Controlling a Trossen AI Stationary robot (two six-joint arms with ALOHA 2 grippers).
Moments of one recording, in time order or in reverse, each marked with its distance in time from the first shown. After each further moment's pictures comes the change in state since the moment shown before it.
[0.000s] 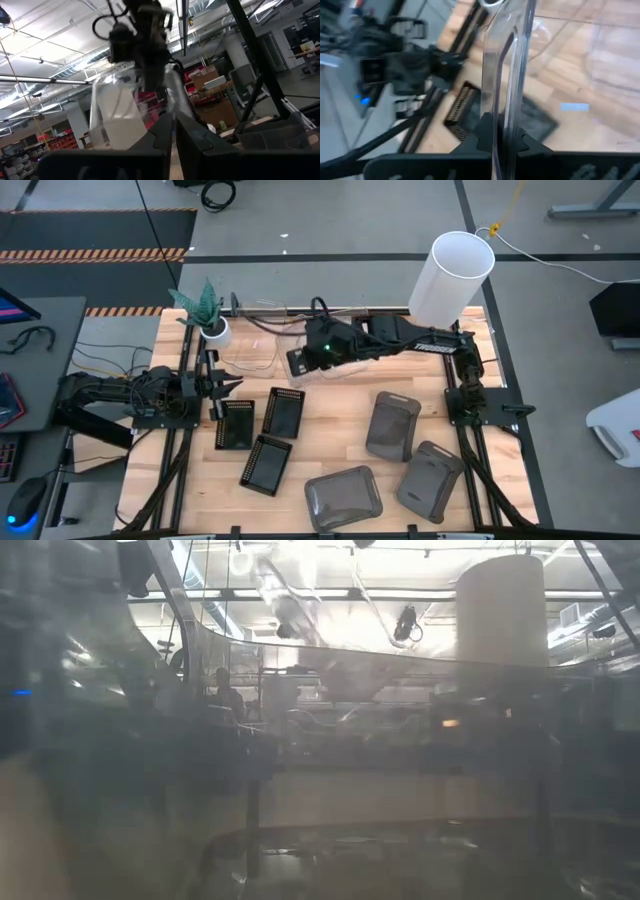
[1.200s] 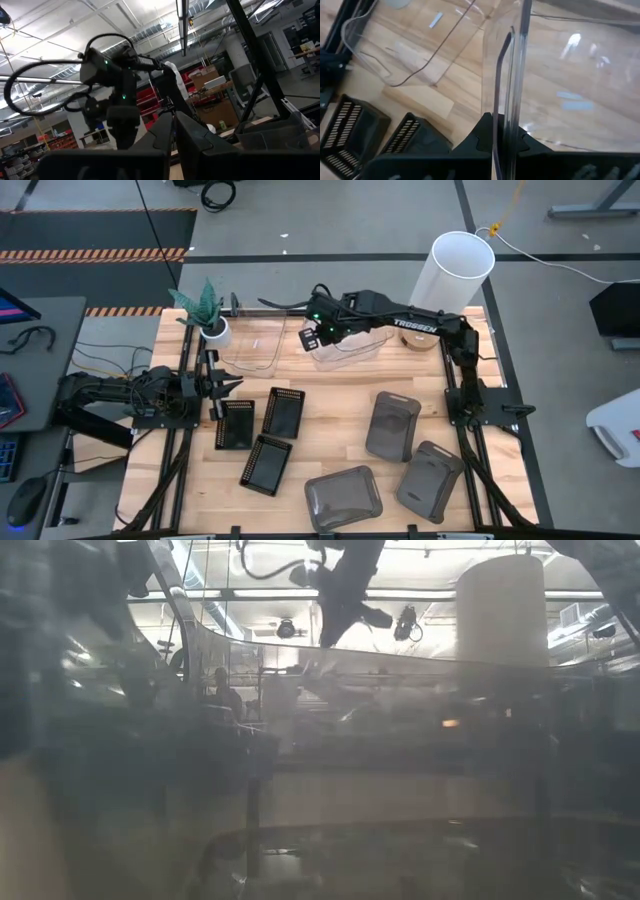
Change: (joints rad) left arm 0.000 0.000 0.000 0.000 0.000 0.000; right arm -0.258 0.002 -0.294 0.003 -0.073 -0.209
